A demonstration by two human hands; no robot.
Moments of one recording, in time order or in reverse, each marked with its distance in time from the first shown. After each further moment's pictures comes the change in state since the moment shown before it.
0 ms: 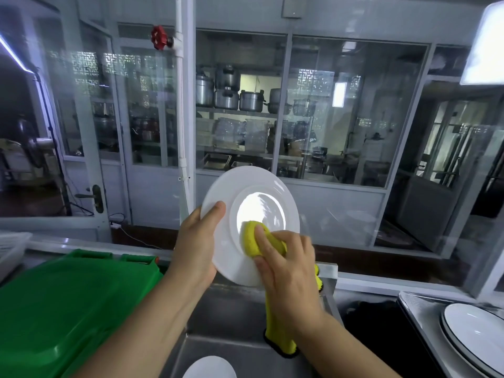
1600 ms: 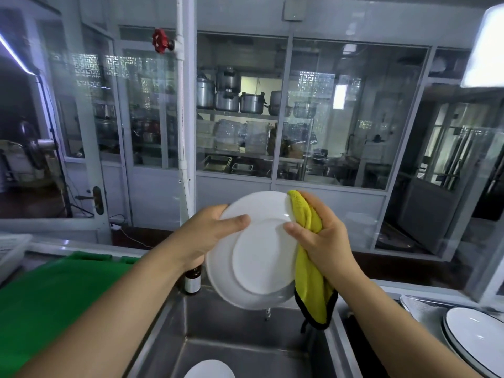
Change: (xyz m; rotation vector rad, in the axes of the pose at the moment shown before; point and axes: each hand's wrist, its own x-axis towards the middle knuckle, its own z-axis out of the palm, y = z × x) left_hand 0.018 0.028 -0.007 0.446 -0.504 -0.157; right_hand 0.053 0.058 -0.024 0.753 -0.168 0.495
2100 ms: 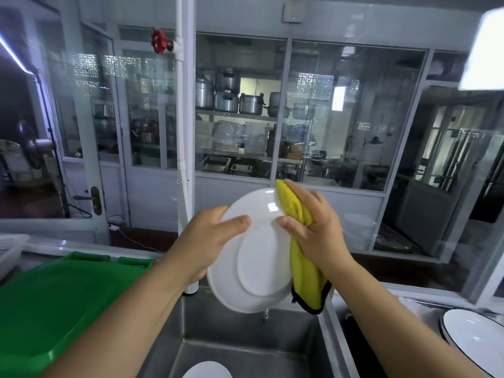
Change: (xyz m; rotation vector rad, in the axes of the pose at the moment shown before) left_hand -0.010 -0.003 0.017 -0.013 0.150 0.143; right_hand 0.015 -0.001 0.000 -0.302 -0.041 -0.285
